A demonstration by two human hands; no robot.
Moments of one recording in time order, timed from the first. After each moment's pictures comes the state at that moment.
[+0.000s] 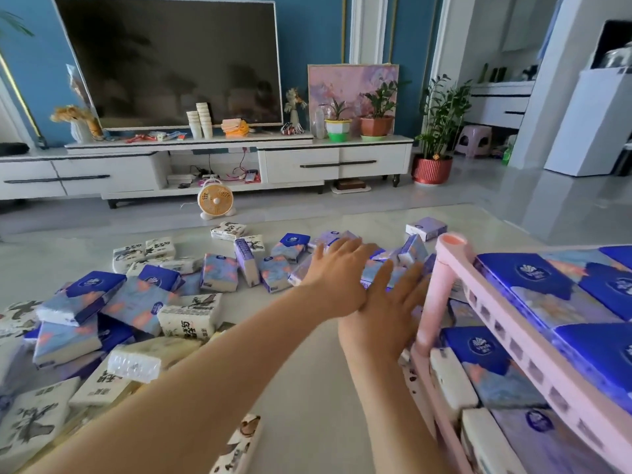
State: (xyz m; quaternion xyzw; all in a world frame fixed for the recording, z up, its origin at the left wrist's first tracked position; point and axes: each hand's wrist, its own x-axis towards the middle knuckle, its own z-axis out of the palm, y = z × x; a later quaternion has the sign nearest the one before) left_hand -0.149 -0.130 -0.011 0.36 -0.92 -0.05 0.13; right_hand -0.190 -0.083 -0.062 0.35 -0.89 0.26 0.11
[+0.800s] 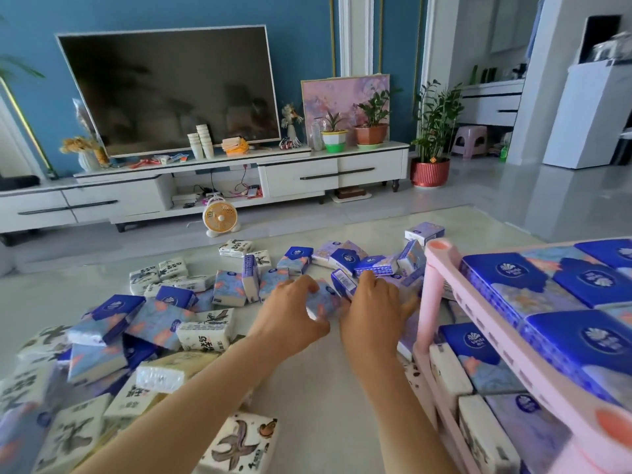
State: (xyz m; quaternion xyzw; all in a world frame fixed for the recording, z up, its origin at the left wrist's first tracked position) left_hand -0.083 -0.125 -0.033 0.44 -0.86 -0.13 0.25; right_hand -0.186 -0.075 -0.044 0.43 -0.86 0.26 0.07
